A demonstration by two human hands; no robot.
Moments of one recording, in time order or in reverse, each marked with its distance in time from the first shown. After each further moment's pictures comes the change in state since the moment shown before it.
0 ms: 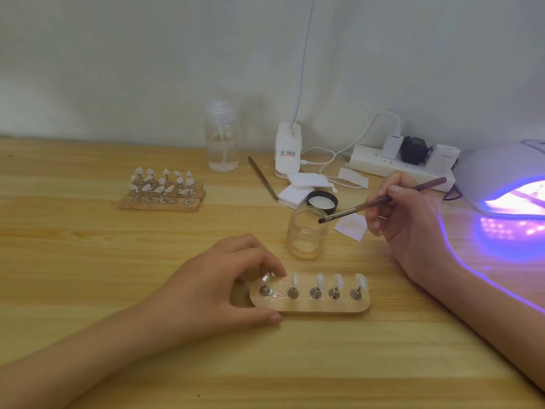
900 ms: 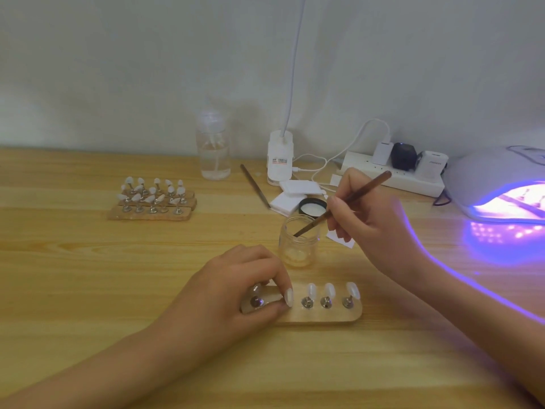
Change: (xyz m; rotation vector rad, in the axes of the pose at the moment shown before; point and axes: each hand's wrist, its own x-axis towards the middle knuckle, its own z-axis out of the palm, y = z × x) left_hand 0.010 0.019 0.015 -0.109 0.158 0.134; right_hand -0.002 -0.010 0.026 -0.644 -0.168 -0.202
